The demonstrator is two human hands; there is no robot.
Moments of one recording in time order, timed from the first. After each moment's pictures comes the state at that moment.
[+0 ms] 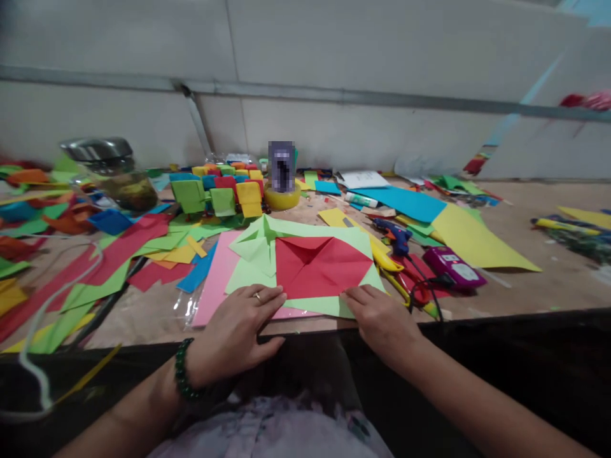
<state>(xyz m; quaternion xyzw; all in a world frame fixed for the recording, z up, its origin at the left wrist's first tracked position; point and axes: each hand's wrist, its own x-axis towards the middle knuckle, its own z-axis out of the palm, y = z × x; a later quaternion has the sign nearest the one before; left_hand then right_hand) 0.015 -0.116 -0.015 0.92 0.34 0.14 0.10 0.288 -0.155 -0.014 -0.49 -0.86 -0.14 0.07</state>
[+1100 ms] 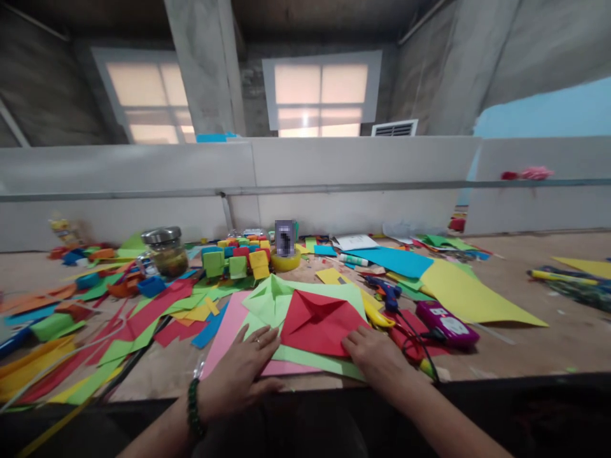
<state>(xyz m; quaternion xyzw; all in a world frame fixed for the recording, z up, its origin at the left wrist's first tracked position) 0.015 -0.103 -0.017 0.92 0.37 0.10 0.10 0.324 -0.131 -0.025 -0.48 -0.86 -0.18 0.06</state>
